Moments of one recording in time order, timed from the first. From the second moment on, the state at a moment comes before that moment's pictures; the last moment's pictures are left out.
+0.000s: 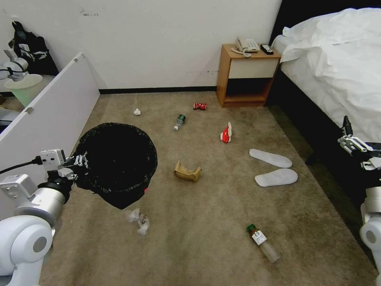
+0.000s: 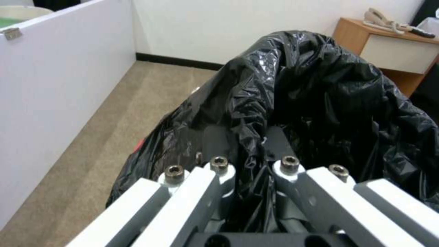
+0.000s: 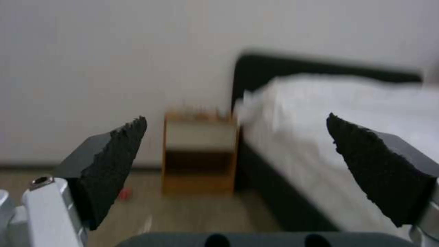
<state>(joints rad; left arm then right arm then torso) 1.36 -1.19 -0.89 -2.33 -0.69 0.62 -0.13 -1.44 0.97 0.98 2.07 0.62 -0.04 0.05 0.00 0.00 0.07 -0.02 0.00</state>
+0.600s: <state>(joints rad) 1.33 -1.20 -0.90 -2.22 -0.69 0.60 -0.11 -1.51 0.88 0.93 2.06 0.65 -0.76 -0.03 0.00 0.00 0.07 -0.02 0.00</state>
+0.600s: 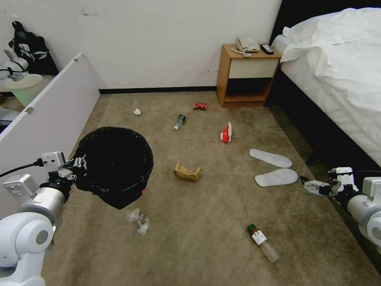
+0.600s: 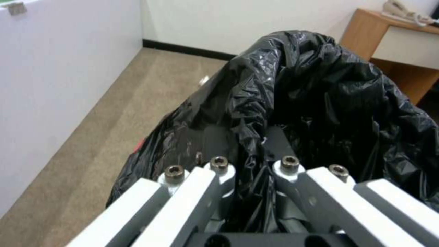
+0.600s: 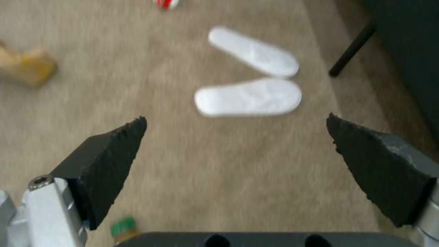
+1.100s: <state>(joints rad) 1.34 -1.21 -0.88 -2.19 -0.66 0.59 -0.10 -1.60 0.82 0.83 1.94 0.66 -0.74 -0.08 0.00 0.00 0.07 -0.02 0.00</state>
